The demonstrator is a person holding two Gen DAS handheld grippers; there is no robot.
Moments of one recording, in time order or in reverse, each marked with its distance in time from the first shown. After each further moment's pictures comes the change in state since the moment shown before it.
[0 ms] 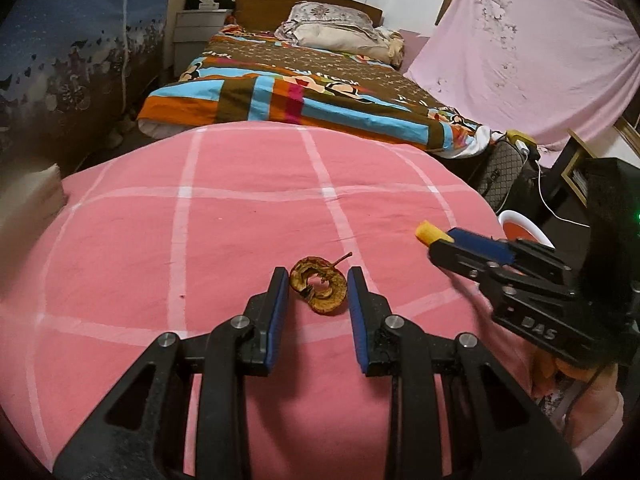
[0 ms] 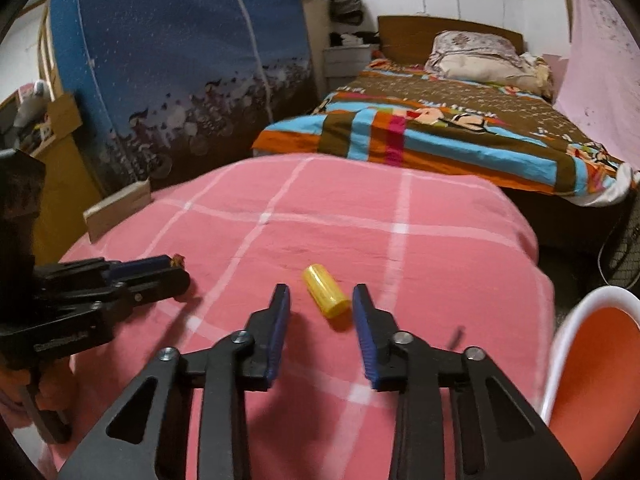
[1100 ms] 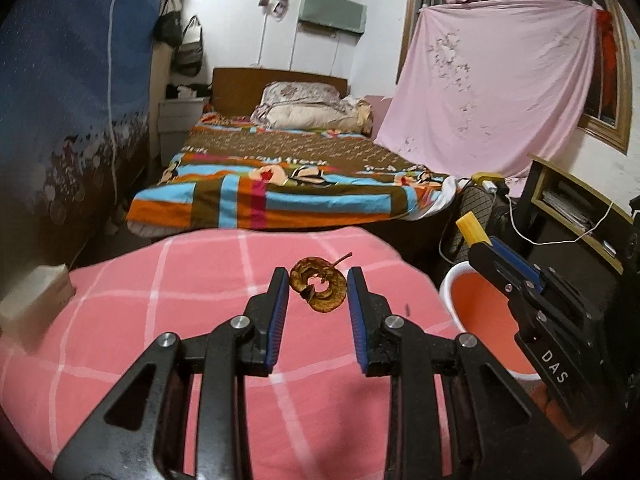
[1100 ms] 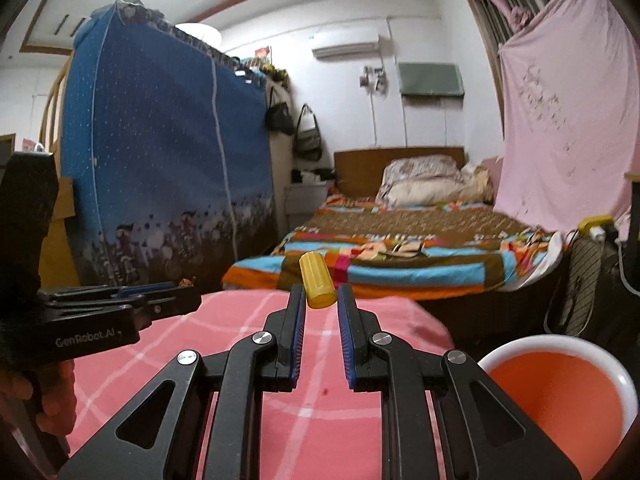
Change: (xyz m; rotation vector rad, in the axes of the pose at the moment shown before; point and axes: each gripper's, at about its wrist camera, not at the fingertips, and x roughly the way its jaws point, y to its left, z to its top) left arm -0.059 -0.072 0.012 0.141 -0.307 -0.016; right arm -0.119 -0.004 -0.030 0.016 -0.567 -0.182
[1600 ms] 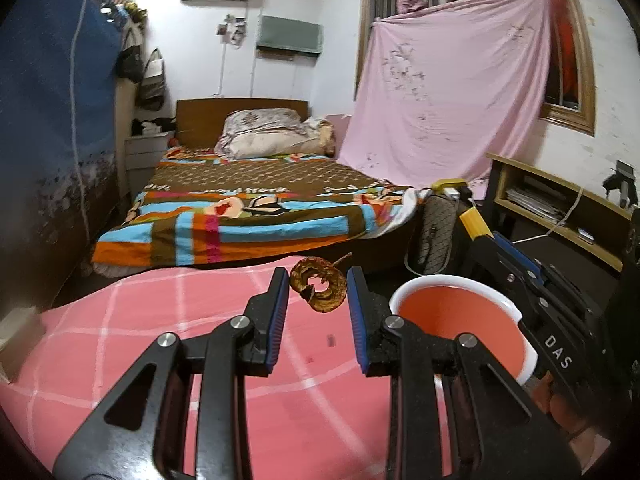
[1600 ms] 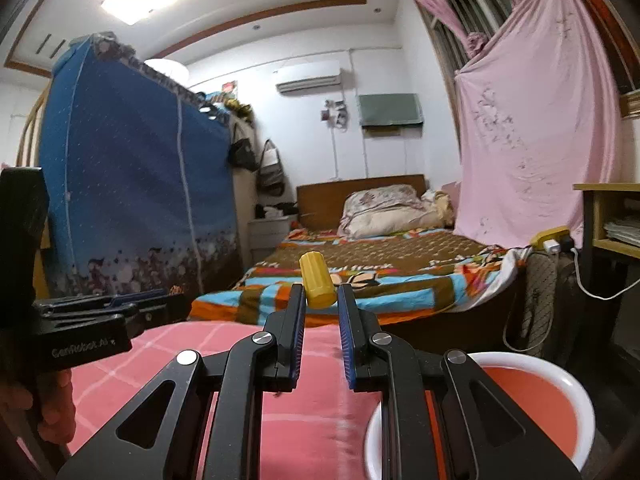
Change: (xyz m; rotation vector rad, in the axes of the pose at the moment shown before) left arm -0.004 -0.072 0.008 0.103 -0.084 -0.094; right arm -0.052 -0.052 0.004 0.049 -0.125 -0.126
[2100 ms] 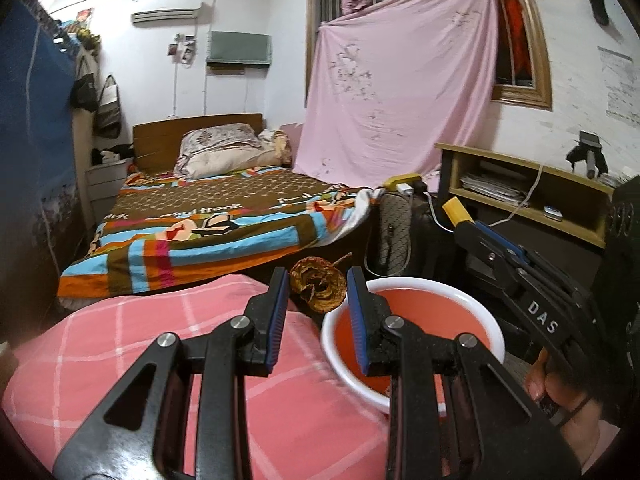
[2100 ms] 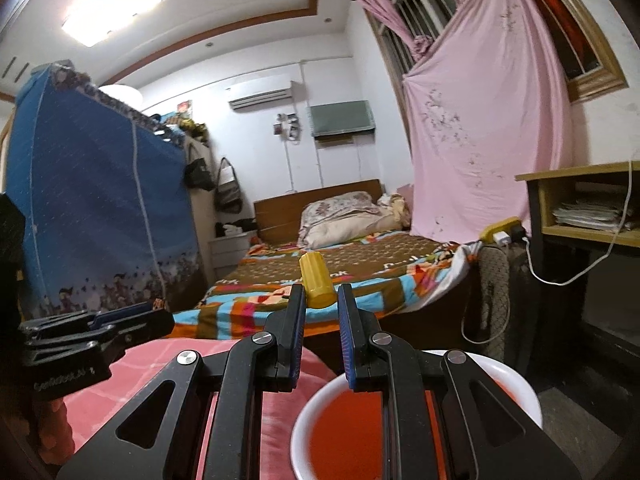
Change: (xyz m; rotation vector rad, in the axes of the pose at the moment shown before) left arm 0.006 -0.069 0.000 0.117 -0.029 -0.113; right arm -0.032 -0.061 0.004 0.089 -0.034 -0.136
